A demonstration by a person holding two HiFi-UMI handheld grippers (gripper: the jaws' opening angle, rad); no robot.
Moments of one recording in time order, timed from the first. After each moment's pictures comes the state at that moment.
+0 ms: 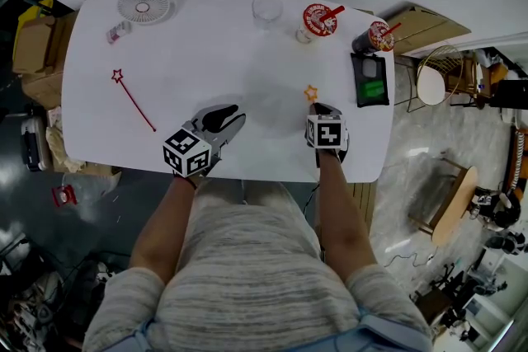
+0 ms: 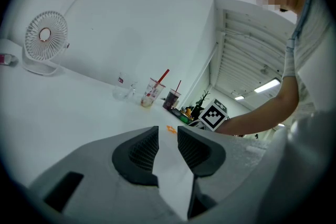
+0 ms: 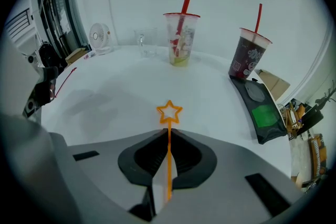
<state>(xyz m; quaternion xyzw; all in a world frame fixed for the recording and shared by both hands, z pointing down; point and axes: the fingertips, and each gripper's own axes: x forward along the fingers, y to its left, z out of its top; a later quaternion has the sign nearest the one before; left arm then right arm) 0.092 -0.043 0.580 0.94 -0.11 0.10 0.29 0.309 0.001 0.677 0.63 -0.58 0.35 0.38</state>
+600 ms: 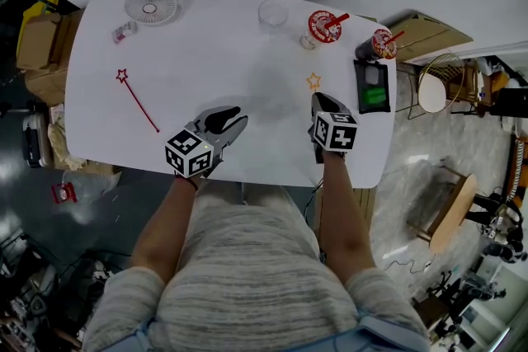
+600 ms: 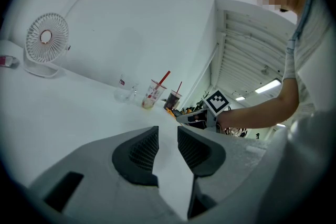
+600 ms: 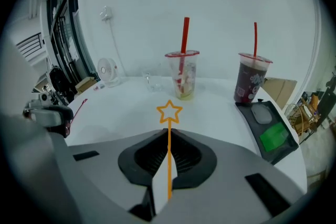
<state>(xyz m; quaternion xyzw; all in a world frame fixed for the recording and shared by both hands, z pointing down) 0.089 -0.047 0.577 0.94 -0.12 0.10 0.29 0.296 -0.046 0.621 0.65 -0.64 0.33 0.25</state>
